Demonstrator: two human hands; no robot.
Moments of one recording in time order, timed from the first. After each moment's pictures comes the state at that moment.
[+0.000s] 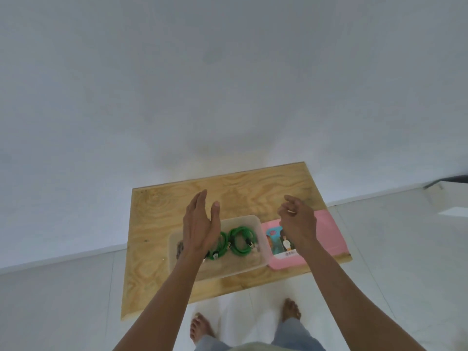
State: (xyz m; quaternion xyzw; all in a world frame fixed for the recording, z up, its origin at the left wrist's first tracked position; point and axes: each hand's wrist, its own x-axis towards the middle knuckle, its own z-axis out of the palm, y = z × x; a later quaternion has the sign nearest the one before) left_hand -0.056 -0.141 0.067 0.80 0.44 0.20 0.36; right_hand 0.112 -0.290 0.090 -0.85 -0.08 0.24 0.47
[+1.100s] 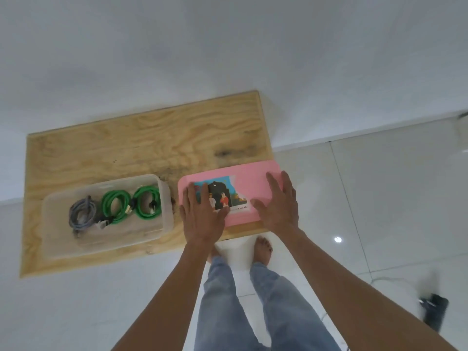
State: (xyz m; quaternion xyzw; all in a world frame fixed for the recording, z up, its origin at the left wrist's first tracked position) left_hand 0.125 -0.332 -0.067 0.80 0.55 -0.07 0.25; right_hand 0.279 -0.434 -0.063 -0.89 -0.28 0.31 0.17
